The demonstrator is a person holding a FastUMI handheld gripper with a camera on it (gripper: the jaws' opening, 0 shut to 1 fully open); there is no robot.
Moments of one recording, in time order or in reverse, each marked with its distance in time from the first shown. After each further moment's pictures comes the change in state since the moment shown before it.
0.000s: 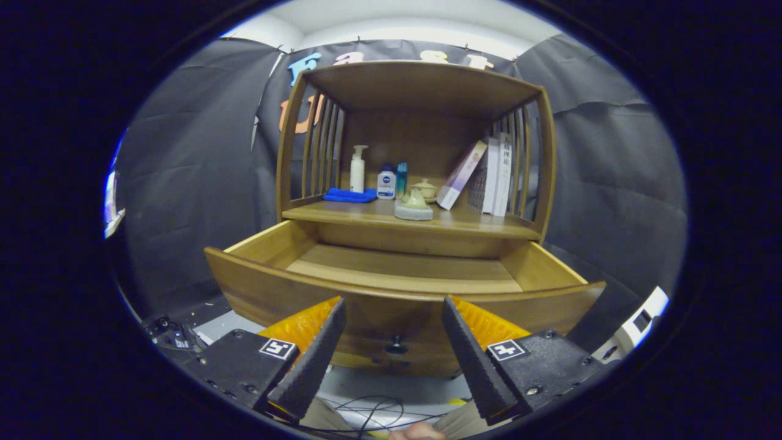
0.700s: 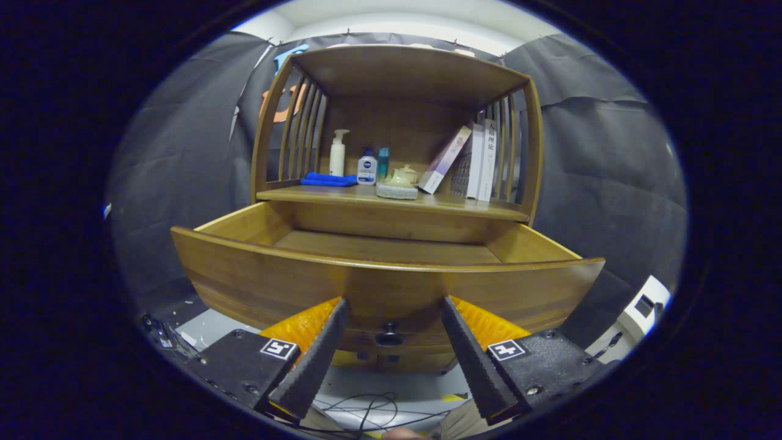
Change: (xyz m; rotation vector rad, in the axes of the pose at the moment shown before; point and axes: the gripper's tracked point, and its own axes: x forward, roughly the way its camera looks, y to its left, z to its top) arm 0.028 -0.002 -0.024 0.038 0.018 -0.087
